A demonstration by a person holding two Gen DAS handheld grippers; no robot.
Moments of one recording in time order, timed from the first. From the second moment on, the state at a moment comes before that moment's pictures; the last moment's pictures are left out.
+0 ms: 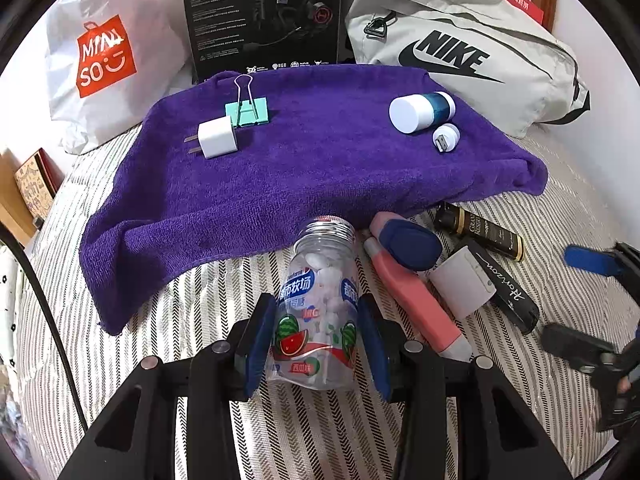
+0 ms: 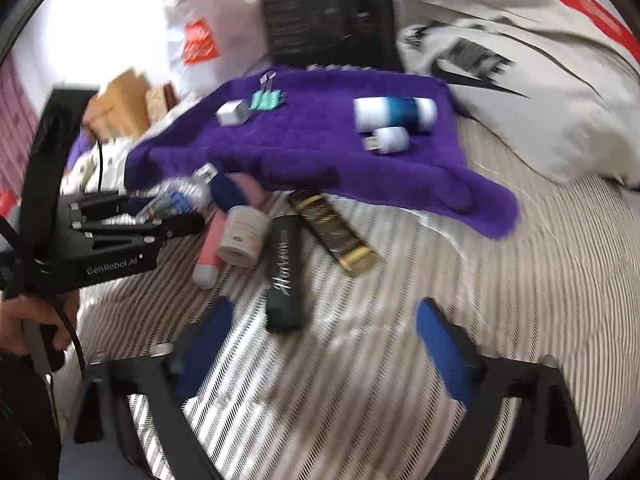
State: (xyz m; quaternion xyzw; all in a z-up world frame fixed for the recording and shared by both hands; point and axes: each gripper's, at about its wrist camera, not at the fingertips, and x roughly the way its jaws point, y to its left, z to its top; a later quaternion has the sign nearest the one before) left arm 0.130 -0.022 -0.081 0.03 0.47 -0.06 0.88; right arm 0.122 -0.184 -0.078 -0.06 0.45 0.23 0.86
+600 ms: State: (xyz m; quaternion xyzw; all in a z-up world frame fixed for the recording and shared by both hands) left arm 0.129 -0.015 -0.079 0.02 0.47 -0.06 0.88; right arm 0.141 -0.153 -0.081 -0.11 0.45 0.27 0.84
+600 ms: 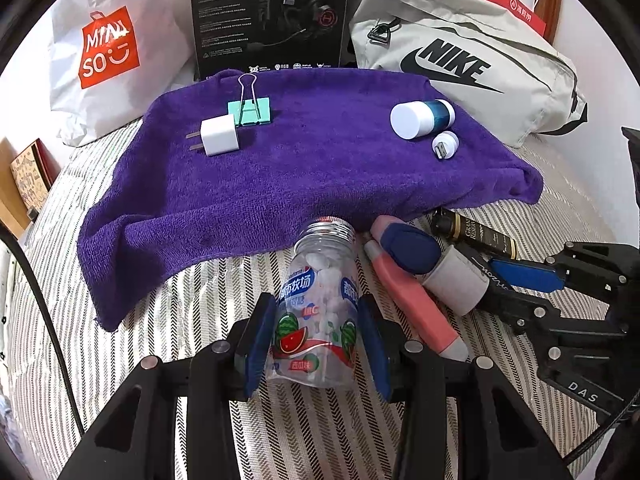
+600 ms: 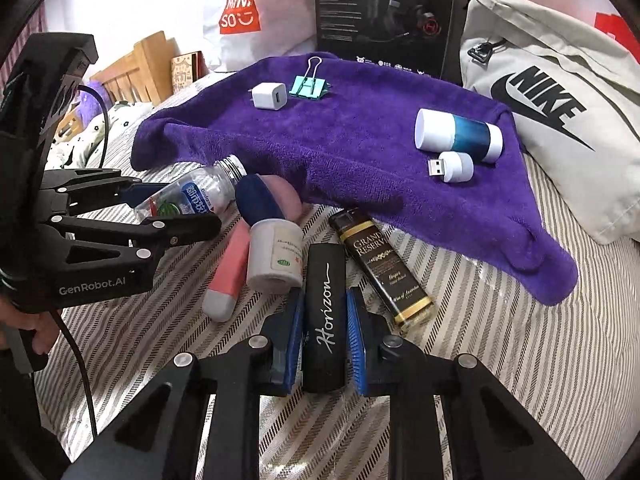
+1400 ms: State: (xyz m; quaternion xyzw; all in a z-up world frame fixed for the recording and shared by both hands) left arm 0.110 0.007 -0.065 -0.03 0.48 -0.07 0.88; right arm 0.117 -0.190 -0.051 -0.10 0.46 0.24 0.85
